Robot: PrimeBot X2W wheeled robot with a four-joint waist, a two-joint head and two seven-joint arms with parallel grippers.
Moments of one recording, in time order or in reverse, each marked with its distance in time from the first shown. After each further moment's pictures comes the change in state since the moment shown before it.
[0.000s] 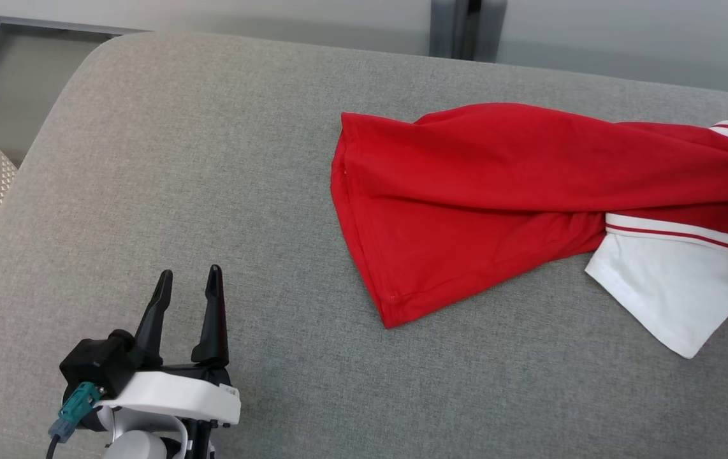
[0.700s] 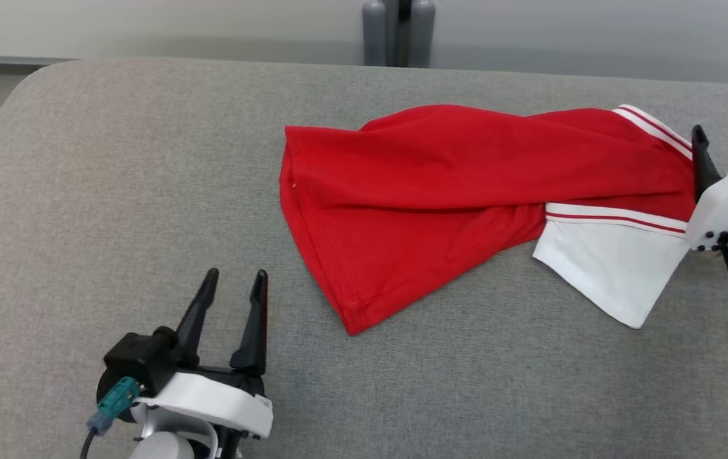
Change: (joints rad) left arm -0.012 -0.009 -0.067 -0.023 0.043 -0.035 0.036; right arm -0.113 0.083 0.050 0.191 -0.029 0.000 -0.308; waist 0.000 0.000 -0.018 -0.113
